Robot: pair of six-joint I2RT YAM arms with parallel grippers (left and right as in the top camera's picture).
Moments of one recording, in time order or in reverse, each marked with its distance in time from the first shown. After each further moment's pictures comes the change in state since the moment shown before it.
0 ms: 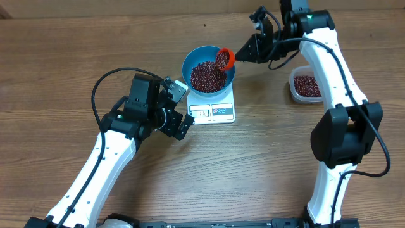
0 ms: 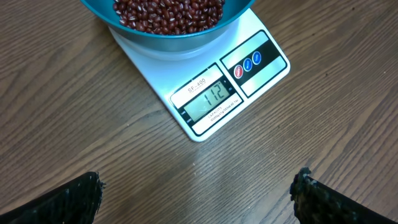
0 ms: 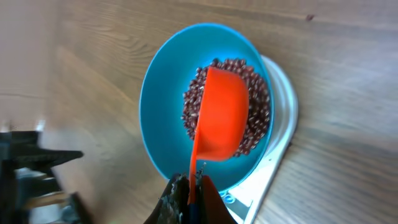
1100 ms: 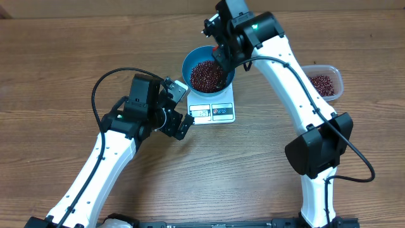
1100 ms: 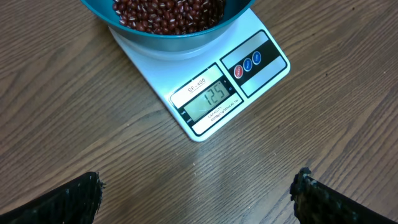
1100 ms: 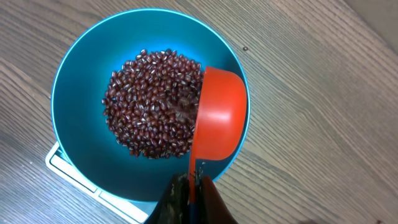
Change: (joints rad) left arm 0.000 0.000 0.000 0.000 0.000 0.000; right arm 0.311 0.000 0.149 -0.085 0.727 -0.216
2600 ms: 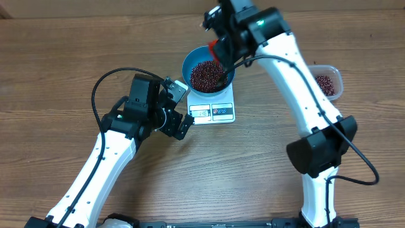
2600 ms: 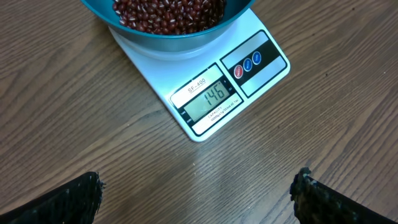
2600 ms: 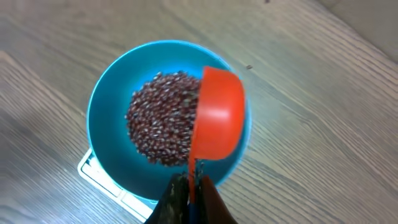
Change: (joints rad) left arm 0.000 0.000 0.000 0.000 0.000 0.000; right arm -0.048 -0.003 0.103 -0.045 -0.111 0.035
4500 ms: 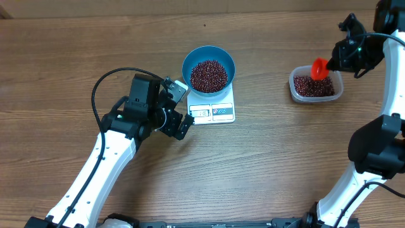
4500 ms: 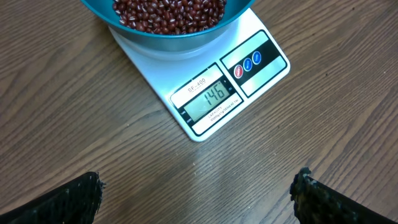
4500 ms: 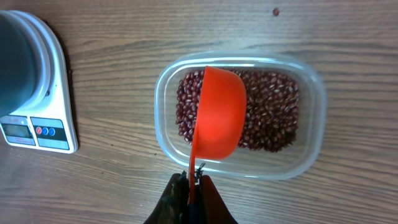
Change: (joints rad) left arm 0.000 0.000 0.000 0.000 0.000 0.000; right arm -0.695 -0.076 -0.222 -0.197 -0.229 -0.067
